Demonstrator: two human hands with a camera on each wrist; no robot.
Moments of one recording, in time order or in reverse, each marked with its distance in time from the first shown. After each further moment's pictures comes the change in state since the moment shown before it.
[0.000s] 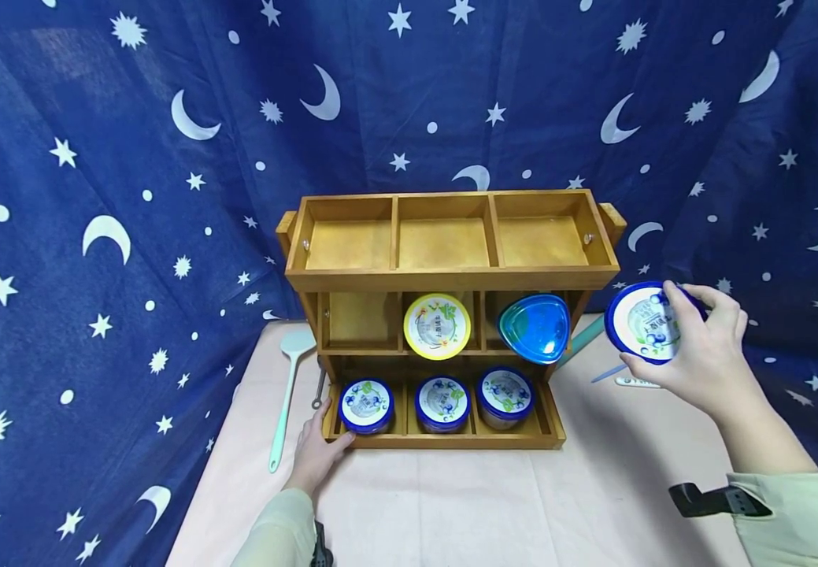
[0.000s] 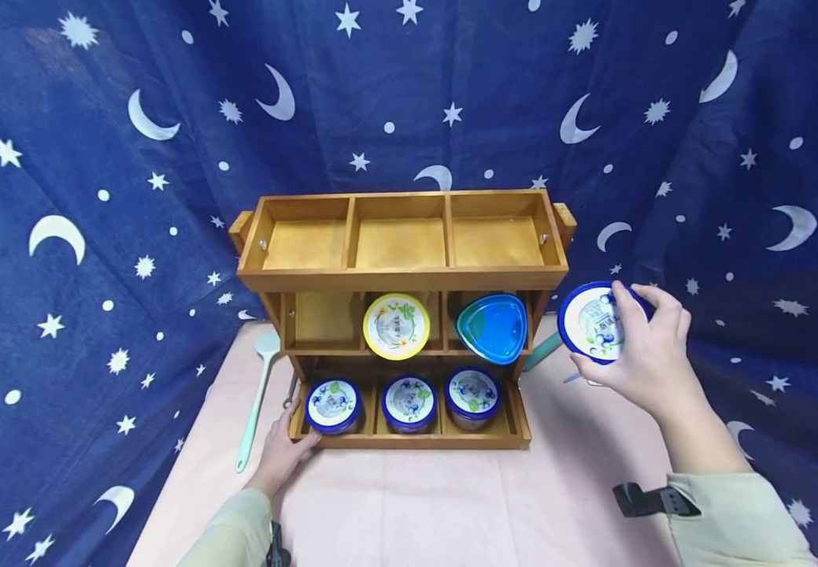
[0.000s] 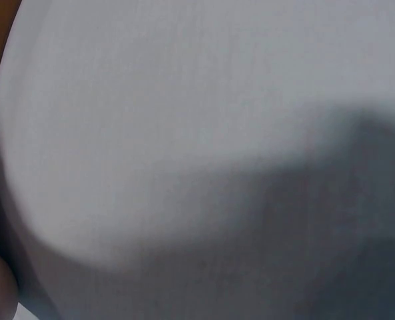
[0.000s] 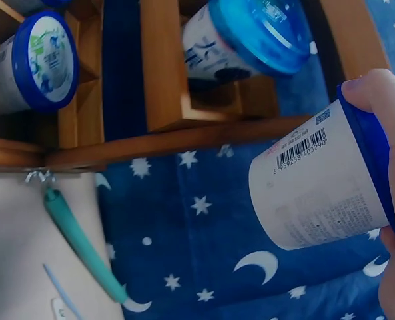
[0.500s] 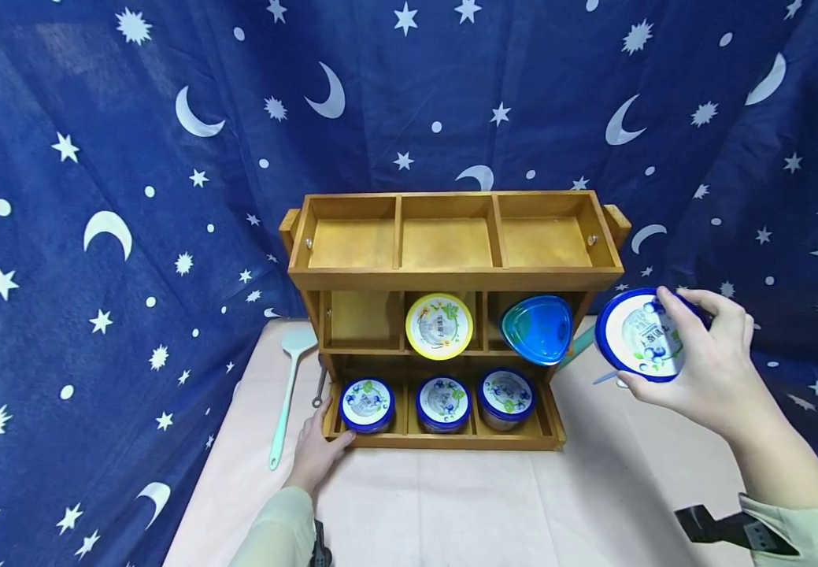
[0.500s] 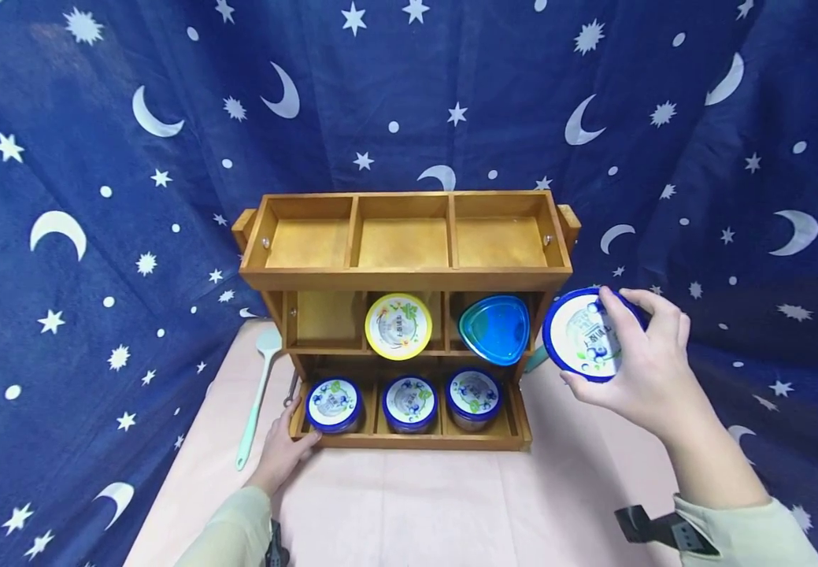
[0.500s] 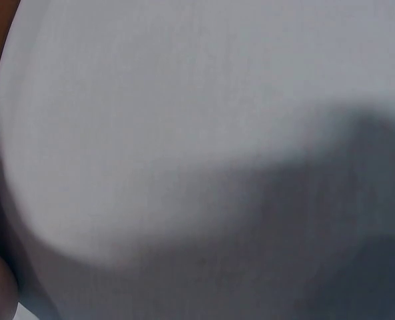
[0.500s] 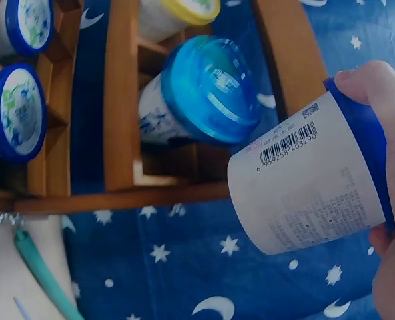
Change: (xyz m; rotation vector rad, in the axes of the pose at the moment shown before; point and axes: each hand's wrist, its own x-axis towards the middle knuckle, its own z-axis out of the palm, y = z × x) left_hand 0.003 -0.003 0.002 -0.003 -0.001 0.002; right_hand -0.002 -0.034 -0.018 0.038 0.021 -0.151
